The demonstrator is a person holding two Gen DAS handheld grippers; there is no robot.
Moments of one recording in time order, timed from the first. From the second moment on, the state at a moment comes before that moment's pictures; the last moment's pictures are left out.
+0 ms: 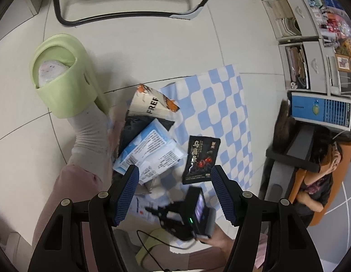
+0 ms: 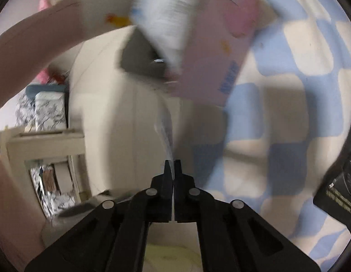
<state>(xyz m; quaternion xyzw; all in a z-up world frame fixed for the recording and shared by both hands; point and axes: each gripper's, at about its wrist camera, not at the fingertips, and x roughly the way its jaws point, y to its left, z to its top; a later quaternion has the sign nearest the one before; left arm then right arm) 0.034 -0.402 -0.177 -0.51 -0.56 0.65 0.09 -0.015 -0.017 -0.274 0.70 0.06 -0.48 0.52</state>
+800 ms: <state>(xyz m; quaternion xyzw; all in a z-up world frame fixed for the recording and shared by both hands) 0.057 -0.418 -0.177 -0.47 -0.58 0.65 0.10 -0.058 -0.099 -0.224 0.61 0.17 -0.65 0.42</state>
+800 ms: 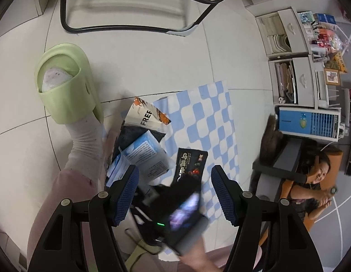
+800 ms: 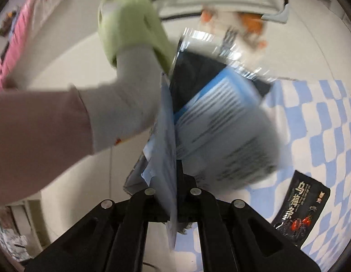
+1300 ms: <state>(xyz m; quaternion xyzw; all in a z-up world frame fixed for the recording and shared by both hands) 0.053 -0.409 -0.174 -0.50 -0.57 0.65 0.12 -0.074 -0.028 -0.183 0.58 0.05 -0.71 0.40</state>
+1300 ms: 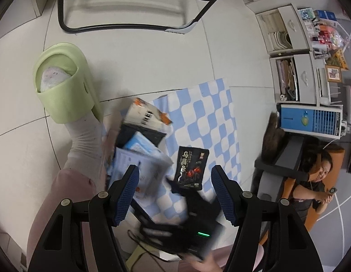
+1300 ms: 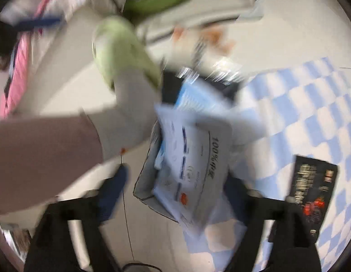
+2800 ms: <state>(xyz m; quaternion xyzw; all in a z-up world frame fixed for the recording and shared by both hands) 0.054 -0.320 -0.073 -0.54 -0.28 0.77 0.17 -0.136 0.191 -0.350 0.73 -0.01 -0.66 0.16</state>
